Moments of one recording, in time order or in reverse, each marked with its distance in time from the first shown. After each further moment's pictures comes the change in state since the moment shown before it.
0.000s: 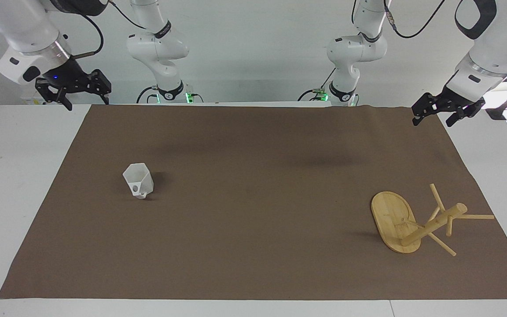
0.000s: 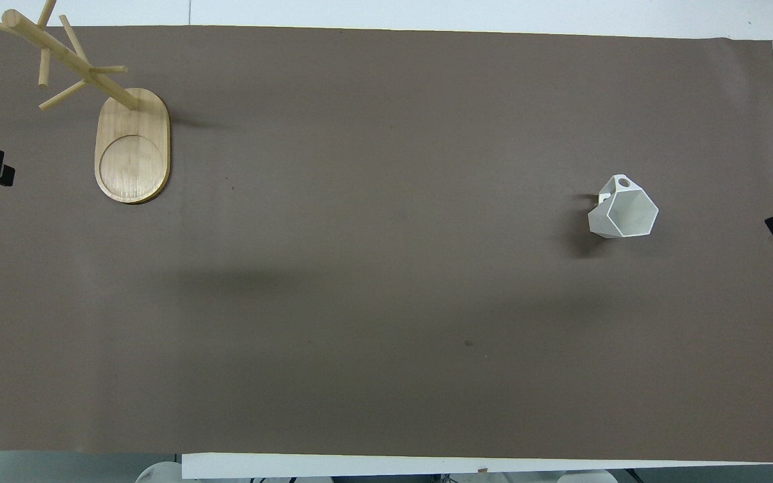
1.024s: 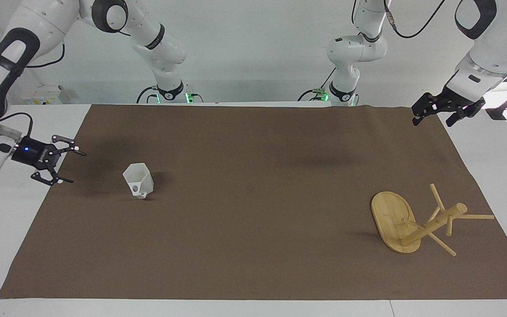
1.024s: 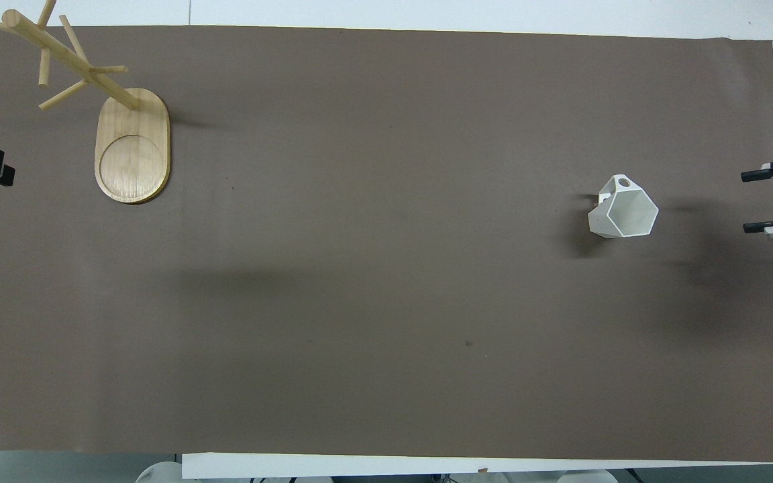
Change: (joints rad) left arm 0.000 0.000 0.000 0.000 0.000 0.000 0.000; right arm -0.473 0.515 -0.007 -0.054 0.773 0.061 -1.422
